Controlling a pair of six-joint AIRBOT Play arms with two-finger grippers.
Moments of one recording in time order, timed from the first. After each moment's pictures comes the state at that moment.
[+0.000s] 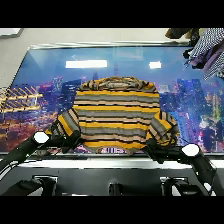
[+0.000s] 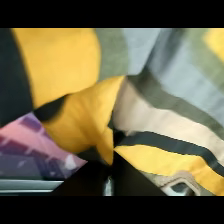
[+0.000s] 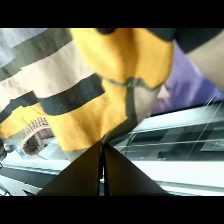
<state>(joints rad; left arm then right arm) -0.27 -1.05 0.41 0.76 -0.75 -1.91 -0.03 -0.74 0.23 -0.72 1.01 1.77</state>
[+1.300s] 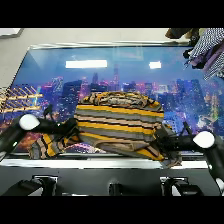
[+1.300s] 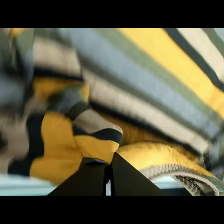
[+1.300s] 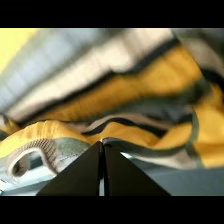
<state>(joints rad) -0.27 -1.04 0.77 1.01 -1.06 -2.13 -0.03 -0.73 0.54 -1.00 1.25 2.21</state>
